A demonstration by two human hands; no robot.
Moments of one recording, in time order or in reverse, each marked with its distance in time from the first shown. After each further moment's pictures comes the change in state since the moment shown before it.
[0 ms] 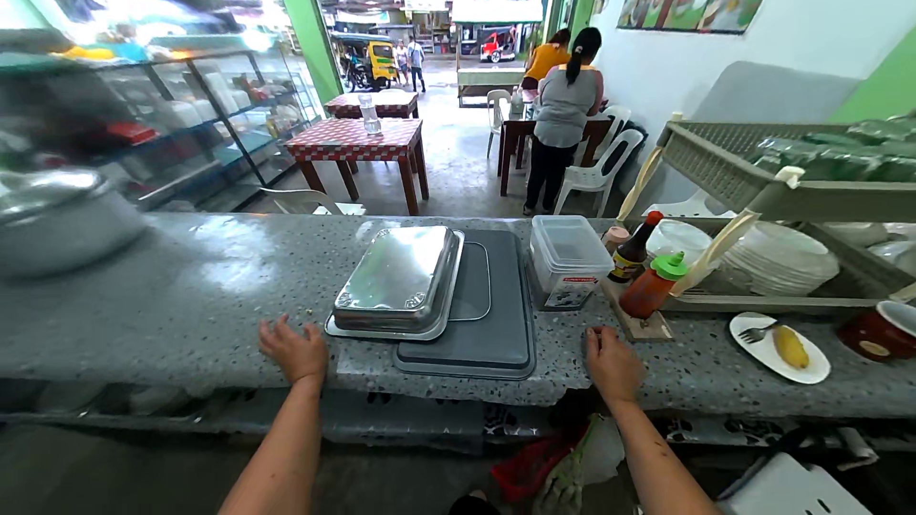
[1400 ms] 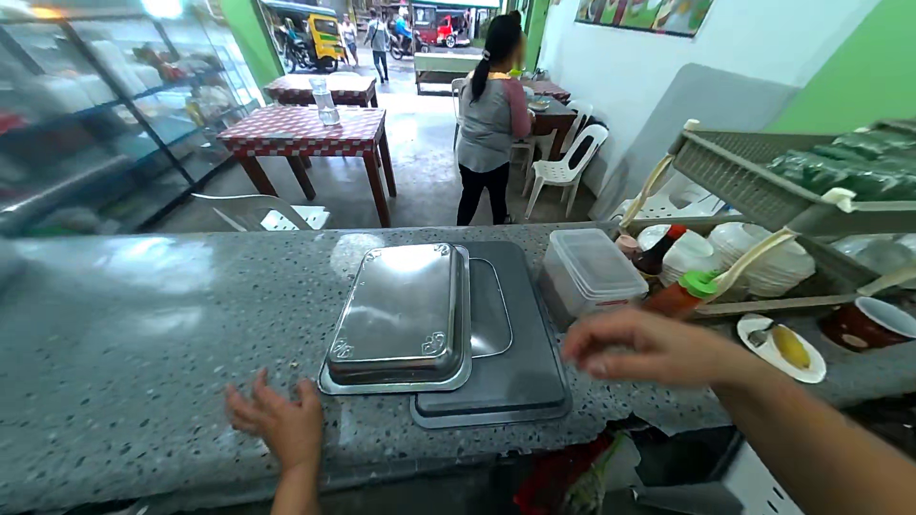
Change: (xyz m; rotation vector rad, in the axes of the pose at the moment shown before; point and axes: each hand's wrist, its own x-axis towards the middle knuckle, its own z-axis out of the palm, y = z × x) left_hand 0.013 -0.005 0.004 -0.131 -0.008 0.048; right_hand 0.078 -0.153 -0.153 0.557 -1.028 -0.727
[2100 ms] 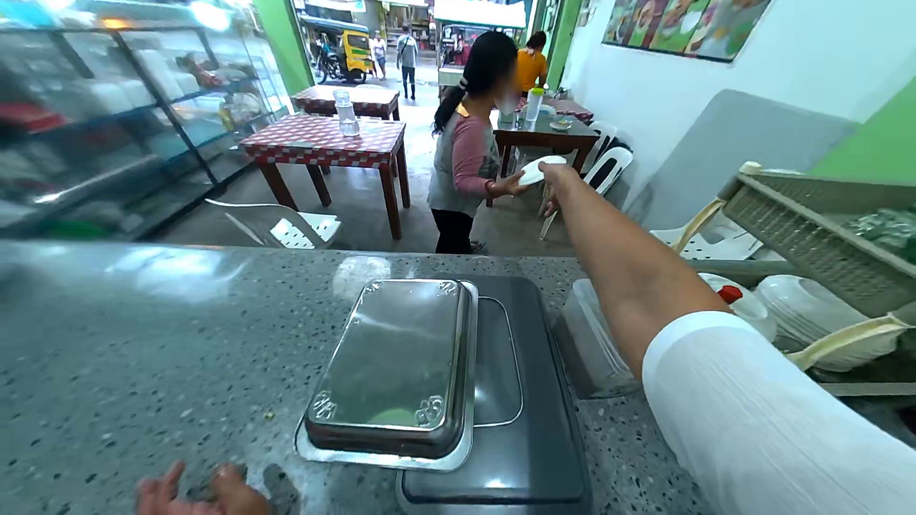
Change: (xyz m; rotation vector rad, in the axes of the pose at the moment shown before) left_hand -0.002 -0.025 0.002 -0.172 0.287 0.007; right_hand 0.306 0.105 -0.234 0.436 1.041 0.767
